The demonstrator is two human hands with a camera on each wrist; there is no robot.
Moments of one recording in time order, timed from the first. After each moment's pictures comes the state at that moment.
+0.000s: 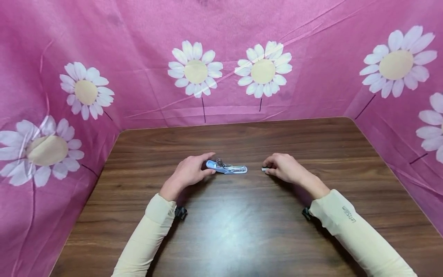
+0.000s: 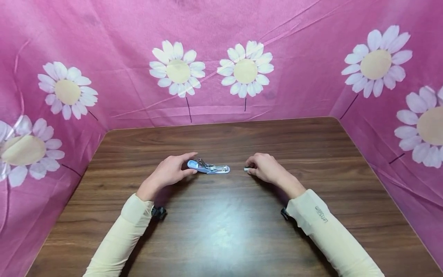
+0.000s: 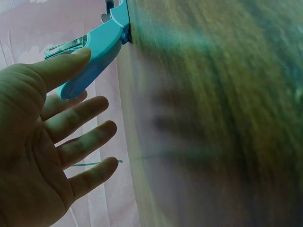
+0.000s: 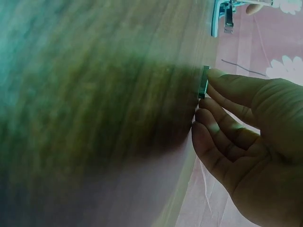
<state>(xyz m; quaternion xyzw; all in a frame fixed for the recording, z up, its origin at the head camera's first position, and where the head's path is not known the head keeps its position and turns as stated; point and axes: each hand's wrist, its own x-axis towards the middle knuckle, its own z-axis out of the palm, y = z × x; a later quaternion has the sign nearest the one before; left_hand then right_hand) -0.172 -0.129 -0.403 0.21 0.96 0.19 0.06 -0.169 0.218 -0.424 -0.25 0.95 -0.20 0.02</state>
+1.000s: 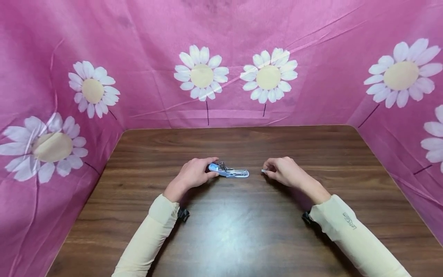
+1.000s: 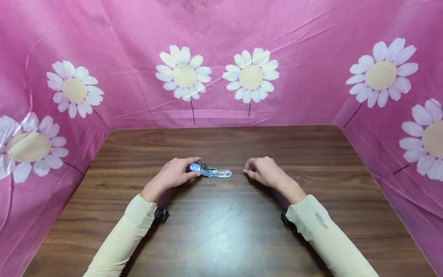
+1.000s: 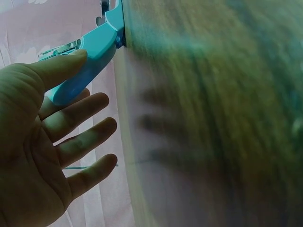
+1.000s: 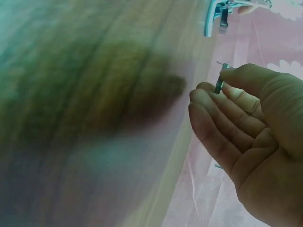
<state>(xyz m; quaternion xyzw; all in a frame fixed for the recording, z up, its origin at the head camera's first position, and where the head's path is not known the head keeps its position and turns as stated) -0.177 -0.127 -0.410 0.21 0.96 0.17 0.06 -0.172 0.208 -0.417 -0.26 0.94 -0.21 -0.02</state>
